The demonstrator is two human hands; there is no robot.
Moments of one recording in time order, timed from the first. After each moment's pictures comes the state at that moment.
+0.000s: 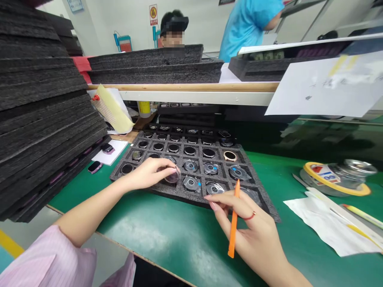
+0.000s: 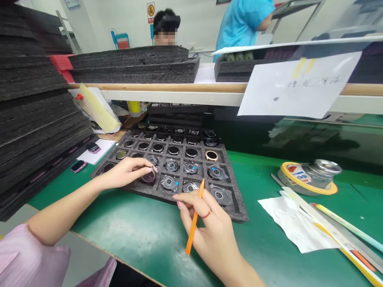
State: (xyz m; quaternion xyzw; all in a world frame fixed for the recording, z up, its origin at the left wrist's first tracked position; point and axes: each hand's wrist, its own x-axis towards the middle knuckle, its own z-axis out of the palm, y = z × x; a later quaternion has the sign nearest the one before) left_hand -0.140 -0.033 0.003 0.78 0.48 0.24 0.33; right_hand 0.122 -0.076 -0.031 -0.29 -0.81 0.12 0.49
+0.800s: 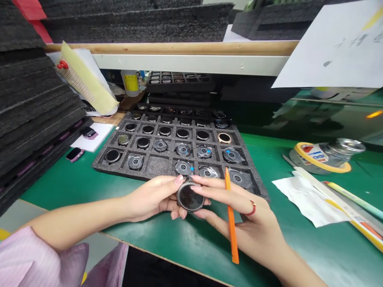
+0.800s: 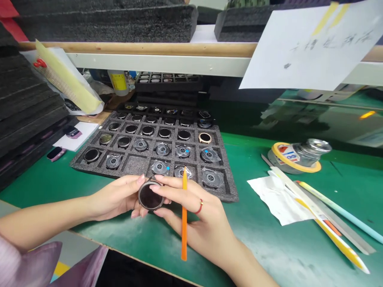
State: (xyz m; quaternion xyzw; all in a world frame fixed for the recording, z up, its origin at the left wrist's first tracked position) left_hand -0.081 -0.086 -0.012 0.36 0.30 0.33 0.82; right_hand 0.132 -0.077 -0.018 -0.25 -0.84 0.24 0.43
